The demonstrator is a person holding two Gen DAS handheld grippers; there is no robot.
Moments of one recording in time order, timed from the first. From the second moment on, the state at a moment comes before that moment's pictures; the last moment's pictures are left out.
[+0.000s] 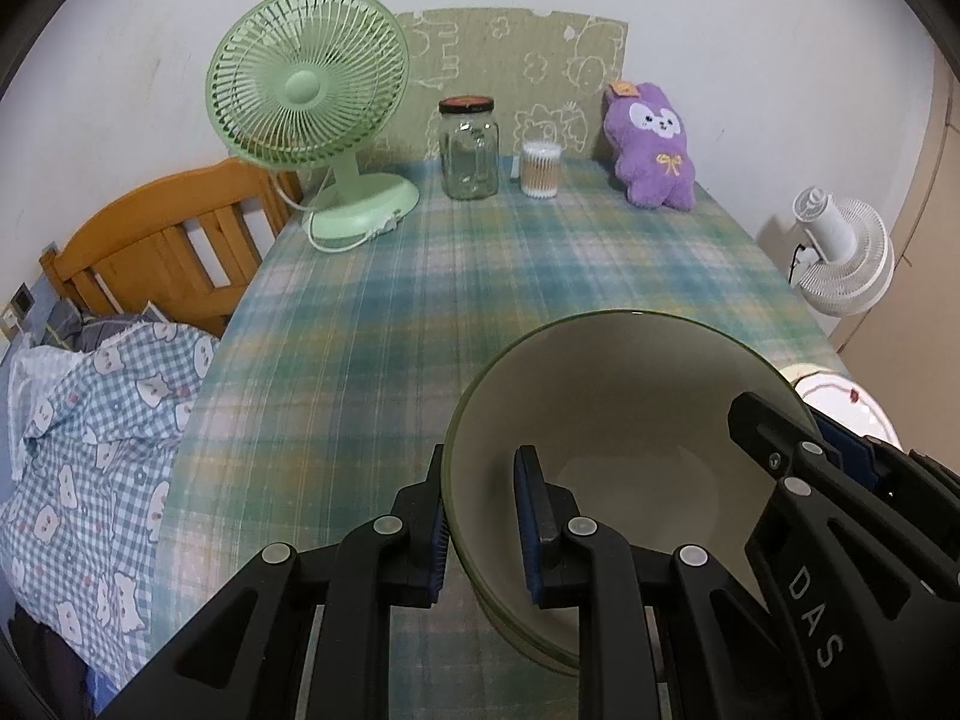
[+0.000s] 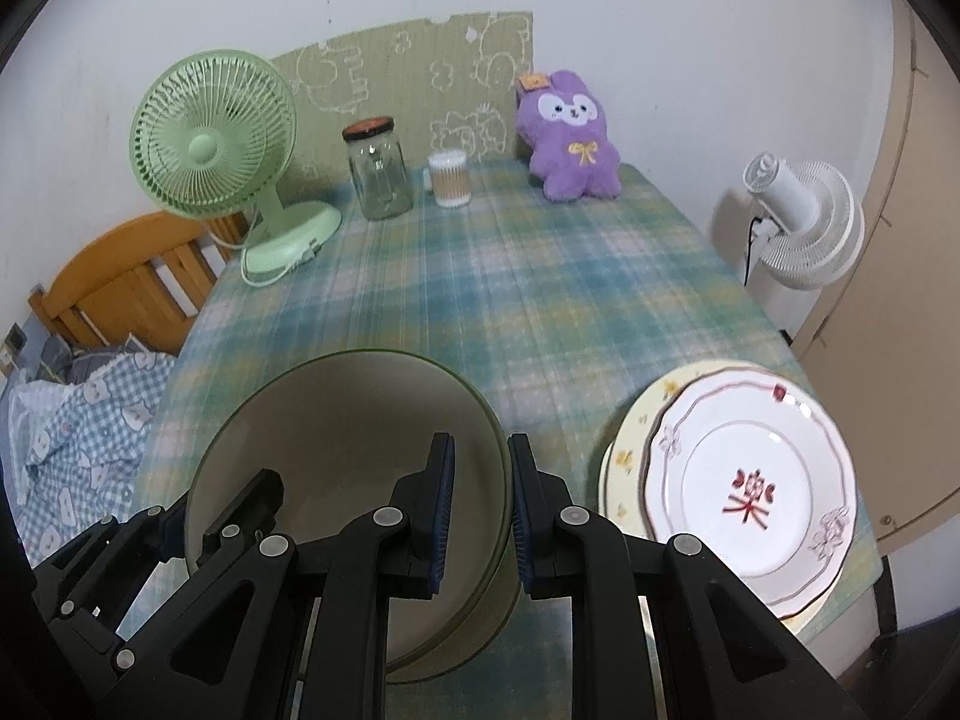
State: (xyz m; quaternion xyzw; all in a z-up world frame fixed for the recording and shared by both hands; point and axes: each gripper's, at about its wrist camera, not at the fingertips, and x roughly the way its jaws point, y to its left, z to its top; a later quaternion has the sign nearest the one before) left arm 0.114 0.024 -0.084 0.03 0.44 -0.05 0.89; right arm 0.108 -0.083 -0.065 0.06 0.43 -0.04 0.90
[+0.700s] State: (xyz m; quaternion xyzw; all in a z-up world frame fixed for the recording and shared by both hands) left arm 0.113 0.023 -0.112 0.03 0.47 -0.05 0.88; right arm 0.109 -0.083 -0.098 0.05 0.46 -0.05 0.89
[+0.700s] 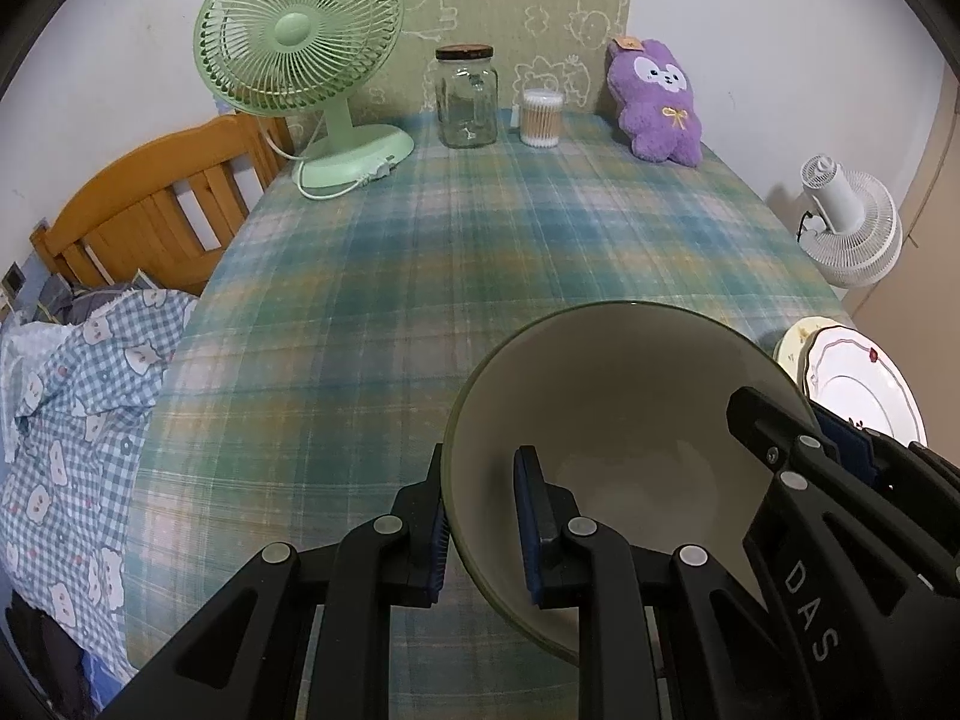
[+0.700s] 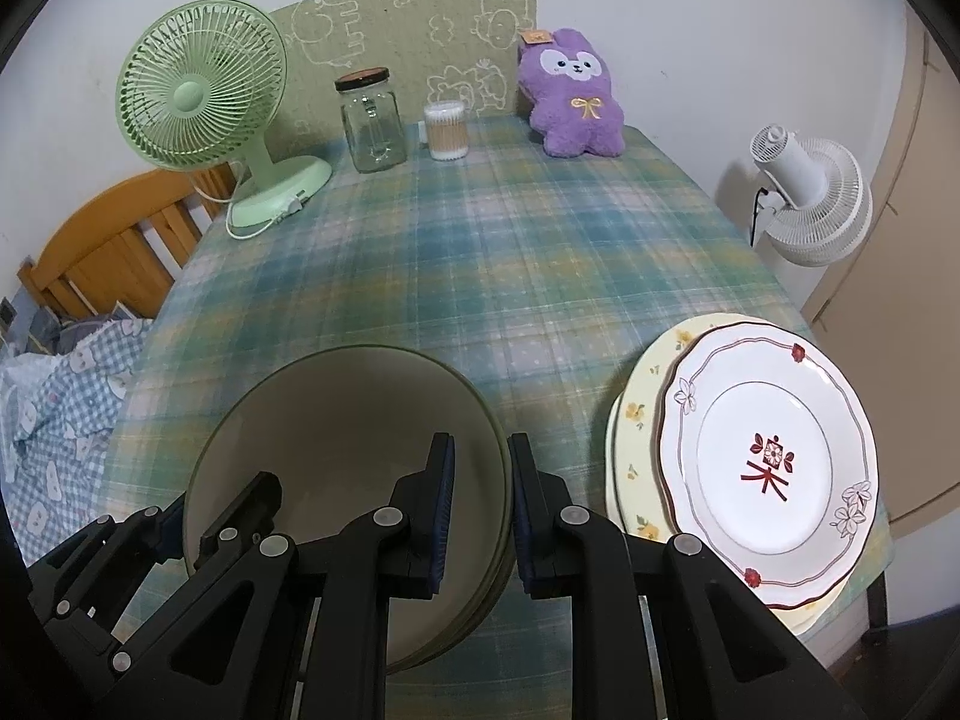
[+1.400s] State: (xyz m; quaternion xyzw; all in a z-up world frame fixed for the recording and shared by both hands) left arm 0.115 0.024 -0.112 0.02 0.49 -0.06 0.87; right arm 0.113 -0.080 -0.095 0.03 0.49 -0.05 0.87
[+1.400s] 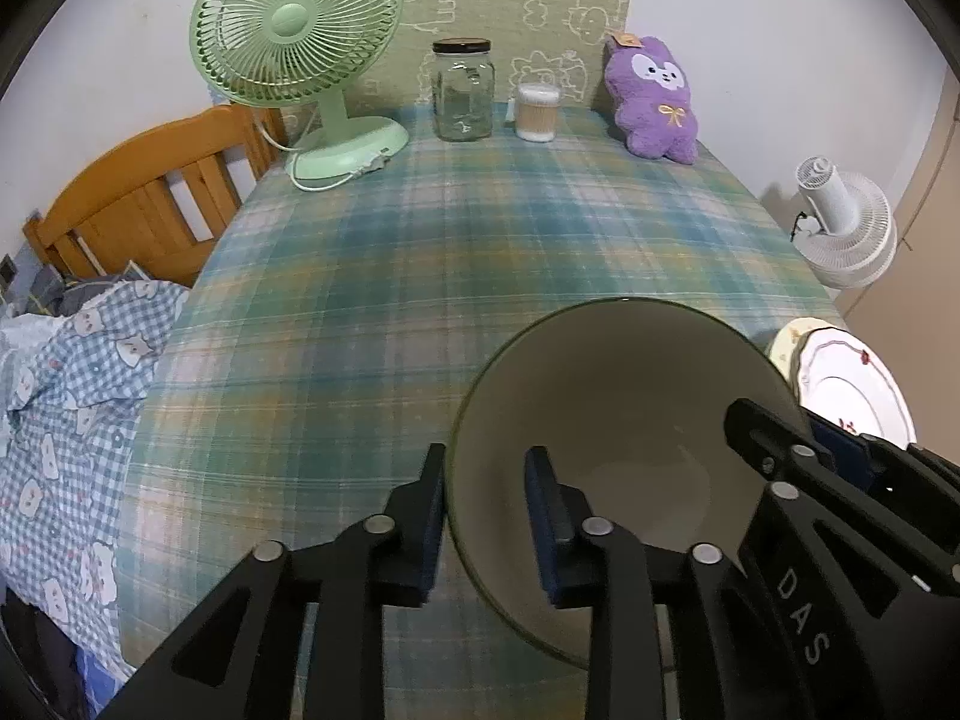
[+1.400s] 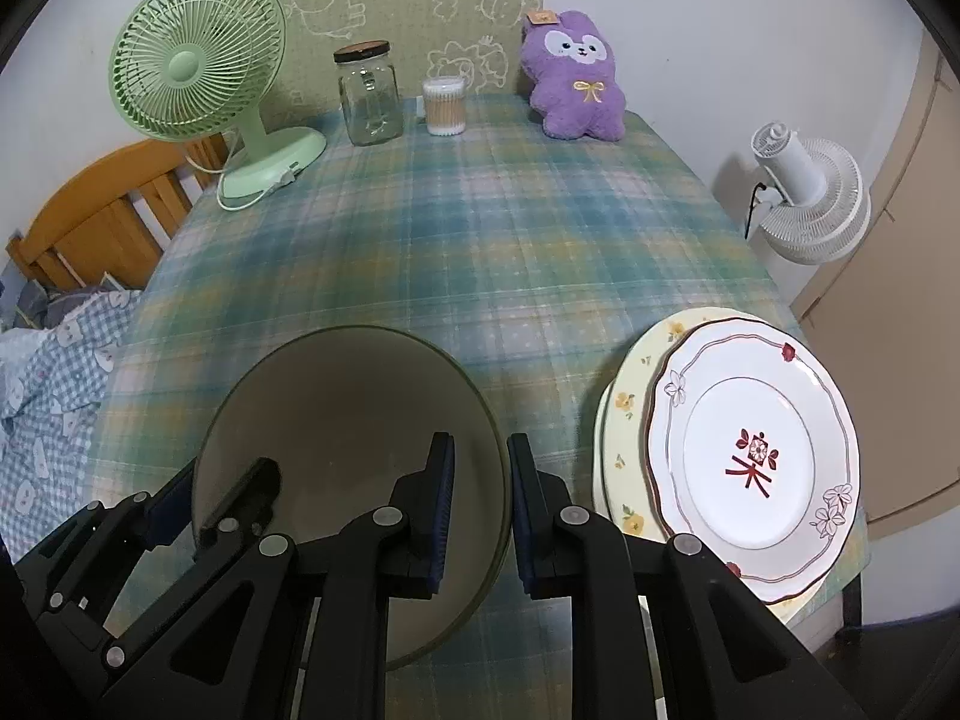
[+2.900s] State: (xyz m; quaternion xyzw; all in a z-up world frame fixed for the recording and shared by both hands) left arm 0.144 0.017 -0.142 0.00 0.55 -0.10 0.83; right arm 0.151 -0.099 -0.135 0.06 0.55 -0.02 0.83
